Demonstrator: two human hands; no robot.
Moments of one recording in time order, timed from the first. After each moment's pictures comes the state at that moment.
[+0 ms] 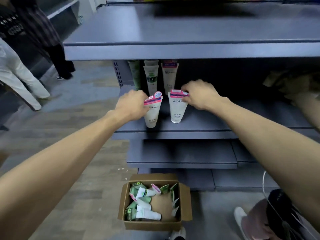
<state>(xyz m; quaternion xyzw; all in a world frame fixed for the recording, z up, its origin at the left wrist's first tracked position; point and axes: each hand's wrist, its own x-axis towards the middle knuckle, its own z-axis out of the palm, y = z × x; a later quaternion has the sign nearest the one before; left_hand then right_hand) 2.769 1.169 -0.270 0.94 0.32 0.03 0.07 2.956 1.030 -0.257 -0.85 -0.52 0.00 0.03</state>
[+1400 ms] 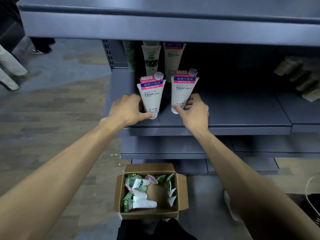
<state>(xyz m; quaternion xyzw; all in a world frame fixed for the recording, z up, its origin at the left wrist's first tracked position) 2.771 1.210 -0.344 0.92 0.33 0.00 0.19 2.922 1.048 -0.383 -0.87 -0.24 0.07 0.41</state>
